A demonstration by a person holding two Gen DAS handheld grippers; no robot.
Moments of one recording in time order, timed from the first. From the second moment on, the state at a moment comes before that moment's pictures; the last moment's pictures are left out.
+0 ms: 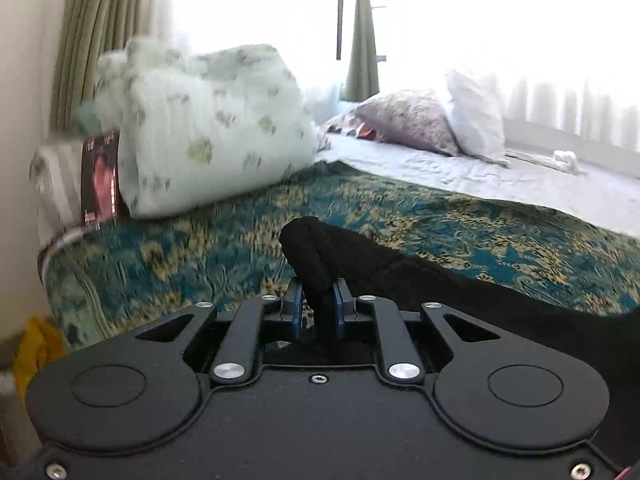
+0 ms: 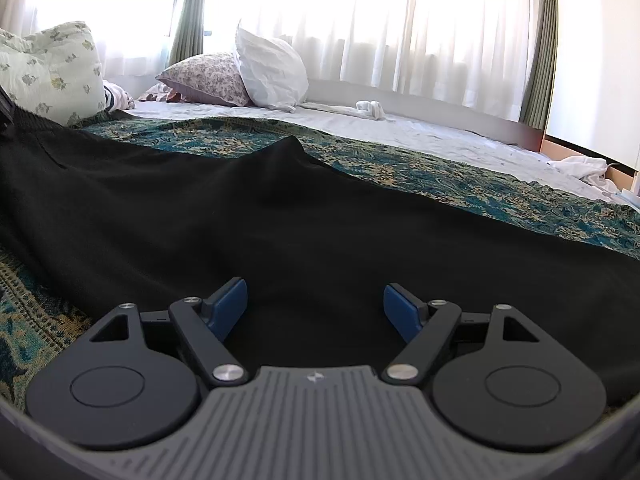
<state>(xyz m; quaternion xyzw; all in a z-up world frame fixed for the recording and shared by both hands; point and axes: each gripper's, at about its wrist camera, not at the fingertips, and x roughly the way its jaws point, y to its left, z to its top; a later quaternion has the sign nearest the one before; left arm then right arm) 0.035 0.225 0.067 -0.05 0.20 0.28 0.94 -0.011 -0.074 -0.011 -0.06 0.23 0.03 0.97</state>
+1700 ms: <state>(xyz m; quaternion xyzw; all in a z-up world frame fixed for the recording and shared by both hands) 0.169 0.003 0.049 0.06 0.43 -0.08 0.90 -0.007 -0.061 -0.020 0.00 0.22 0.07 0.97</state>
